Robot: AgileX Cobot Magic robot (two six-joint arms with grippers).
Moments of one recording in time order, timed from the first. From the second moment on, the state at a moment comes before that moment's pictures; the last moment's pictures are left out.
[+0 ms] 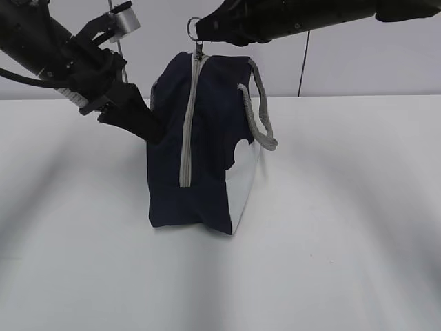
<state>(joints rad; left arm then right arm) -0.24 1.83 -1.47 -0.75 1.19 0.88 0.29 1.86 -1.56 -1.88 -0.61 1.74</state>
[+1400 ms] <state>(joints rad) -0.24 1.83 -1.47 -0.73 1.20 0.88 0.14 2.44 -2.21 -1.88 -0.83 1.98</state>
